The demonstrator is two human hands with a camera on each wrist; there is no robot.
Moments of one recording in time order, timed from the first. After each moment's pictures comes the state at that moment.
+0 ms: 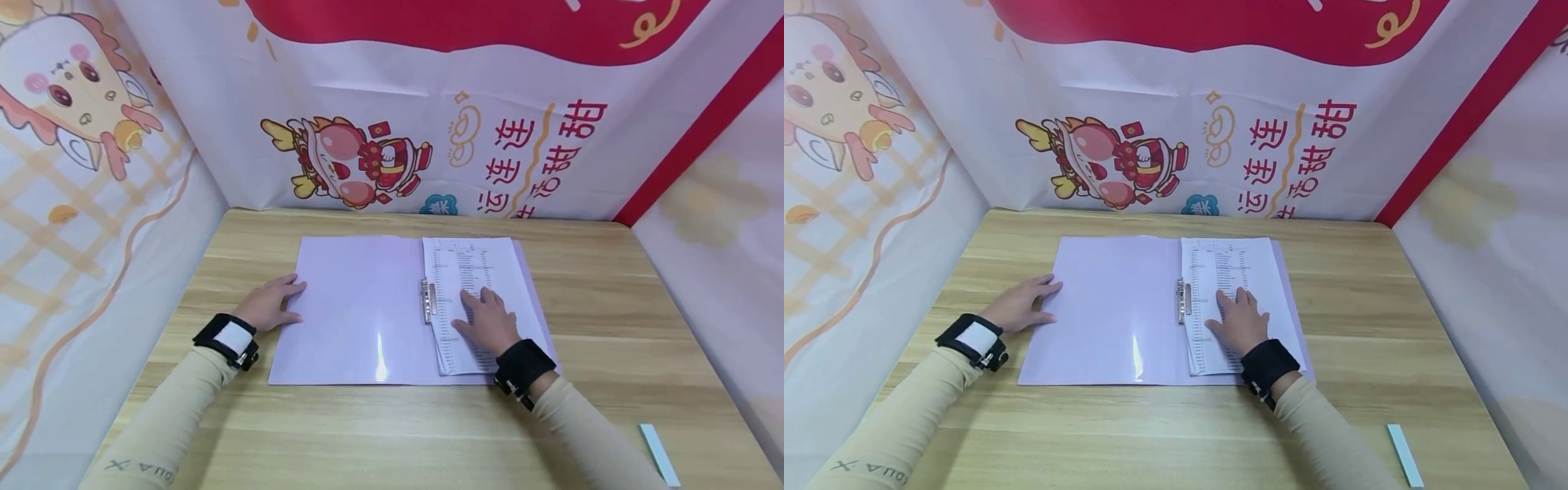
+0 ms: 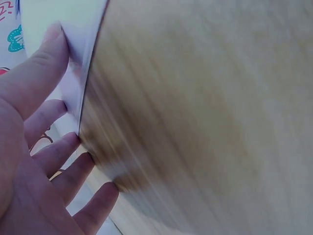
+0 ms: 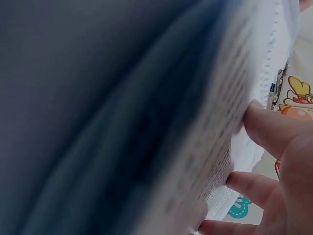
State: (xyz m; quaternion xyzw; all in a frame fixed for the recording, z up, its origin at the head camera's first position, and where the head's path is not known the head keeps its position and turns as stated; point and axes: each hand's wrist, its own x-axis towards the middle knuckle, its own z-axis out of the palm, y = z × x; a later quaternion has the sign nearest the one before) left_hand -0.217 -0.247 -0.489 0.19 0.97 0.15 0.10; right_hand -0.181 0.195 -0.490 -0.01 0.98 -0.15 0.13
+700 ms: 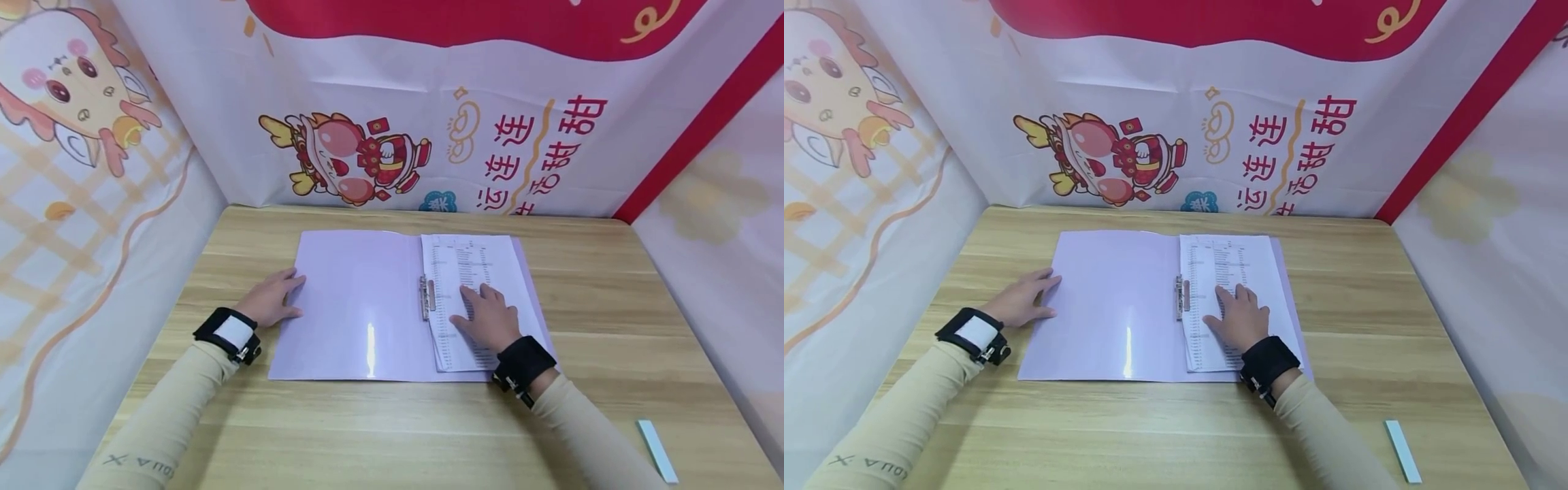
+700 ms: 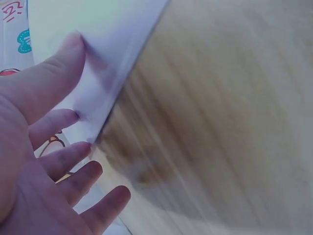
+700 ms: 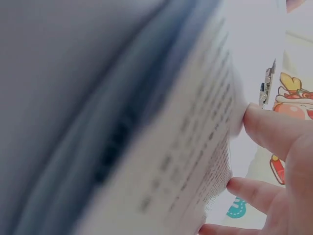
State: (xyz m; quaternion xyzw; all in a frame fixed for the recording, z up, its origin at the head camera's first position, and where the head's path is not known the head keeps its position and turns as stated) left_hand -0.216 -0.237 -0.477 0.18 0.96 0.14 0.12; right_hand -0.180 0.199 -0.489 -0.02 0.99 -0.13 0.11
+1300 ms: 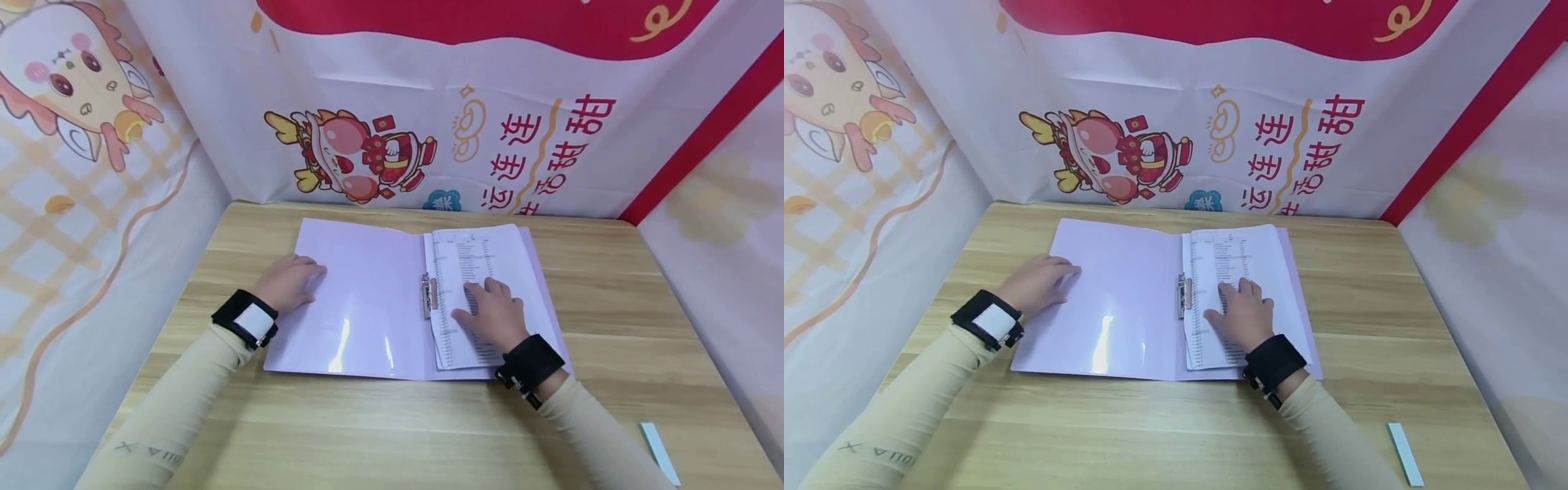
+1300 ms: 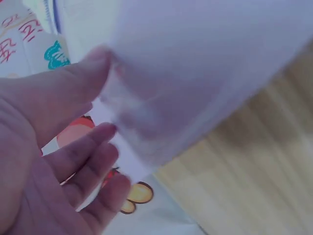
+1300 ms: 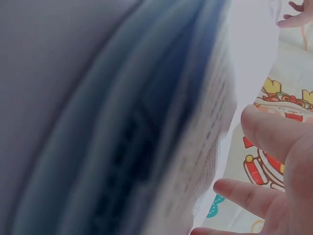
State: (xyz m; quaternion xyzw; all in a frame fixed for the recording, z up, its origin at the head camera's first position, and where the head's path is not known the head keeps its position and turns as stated) left_hand -0.227 -0.201 -0.449 0.23 0.97 0.06 0.05; right_hand -0.176 0.194 -0.465 -0.03 0.99 -0.14 0.08
